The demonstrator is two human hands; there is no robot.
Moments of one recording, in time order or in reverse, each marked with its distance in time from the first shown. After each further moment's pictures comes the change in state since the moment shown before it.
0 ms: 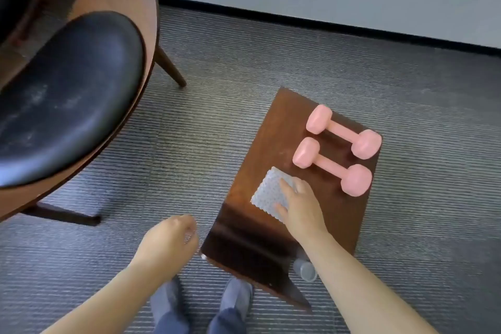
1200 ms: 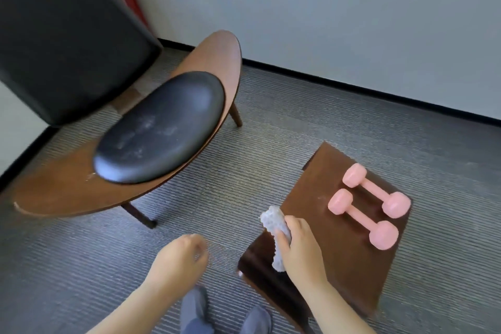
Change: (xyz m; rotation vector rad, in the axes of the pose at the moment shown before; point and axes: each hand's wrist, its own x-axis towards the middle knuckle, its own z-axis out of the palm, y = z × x) left_hand -0.111 -0.030 -0.094 -0.115 0.123 -0.110; right_hand -0.076 -0.121 -0.078 0.418 0.090 -0.159
